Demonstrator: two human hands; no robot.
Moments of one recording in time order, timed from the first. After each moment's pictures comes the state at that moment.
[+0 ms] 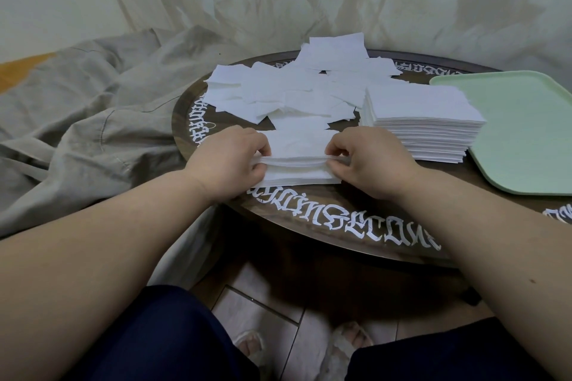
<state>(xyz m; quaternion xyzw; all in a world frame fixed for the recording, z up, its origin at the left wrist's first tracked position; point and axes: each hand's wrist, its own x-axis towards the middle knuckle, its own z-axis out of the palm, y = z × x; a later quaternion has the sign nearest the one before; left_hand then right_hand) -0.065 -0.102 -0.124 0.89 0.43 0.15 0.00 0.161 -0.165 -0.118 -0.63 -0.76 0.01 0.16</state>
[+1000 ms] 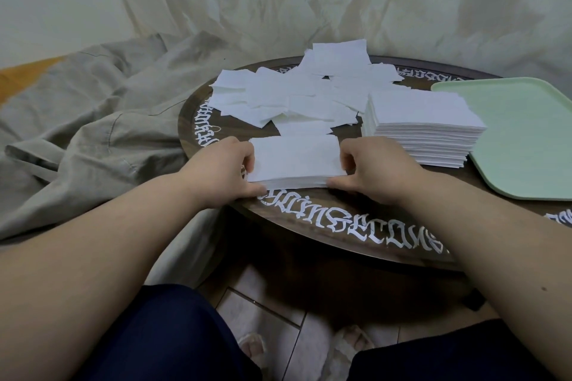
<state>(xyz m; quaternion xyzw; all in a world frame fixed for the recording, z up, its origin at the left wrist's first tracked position) -0.081 -0.104 -0.117 0.87 0.49 0.07 0.08 0.163 -0.168 -0.116 -0.66 -0.74 0.04 0.11</state>
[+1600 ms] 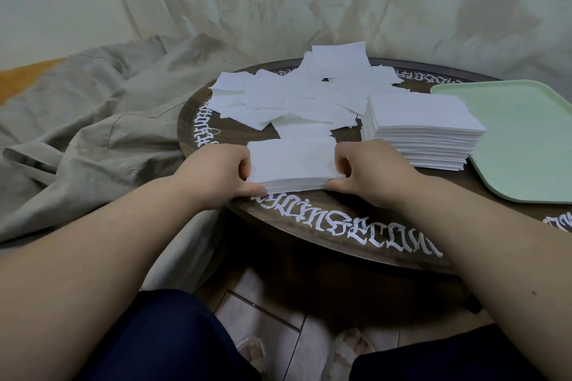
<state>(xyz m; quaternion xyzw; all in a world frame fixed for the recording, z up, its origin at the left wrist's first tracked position) -0.082 -0.105 -0.113 0.84 0.52 0.08 0.11 0.160 -0.167 -0.118 -0.65 -0.75 0.06 0.13</state>
